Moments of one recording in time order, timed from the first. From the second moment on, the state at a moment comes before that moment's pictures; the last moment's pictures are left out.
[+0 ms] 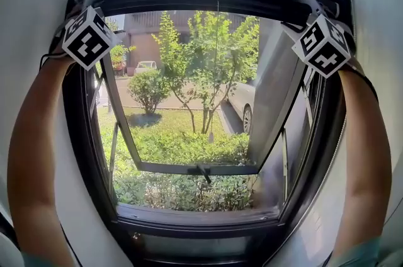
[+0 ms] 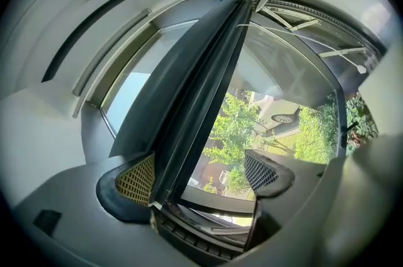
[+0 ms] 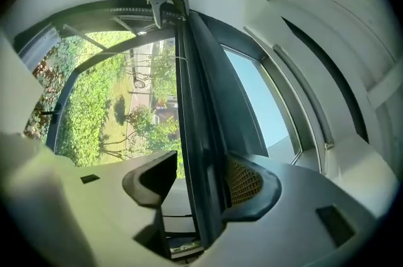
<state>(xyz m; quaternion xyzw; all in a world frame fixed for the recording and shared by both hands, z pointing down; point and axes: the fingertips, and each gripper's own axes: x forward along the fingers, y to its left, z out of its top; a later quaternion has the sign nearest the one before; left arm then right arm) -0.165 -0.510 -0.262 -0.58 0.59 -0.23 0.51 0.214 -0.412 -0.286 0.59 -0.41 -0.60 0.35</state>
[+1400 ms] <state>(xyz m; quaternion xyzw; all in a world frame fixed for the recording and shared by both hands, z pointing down) -0.185 -0.519 -0.165 -0.53 0.51 -0.45 0.49 0.241 -0.420 -0.192 0.54 -0.45 -0.46 0.54</state>
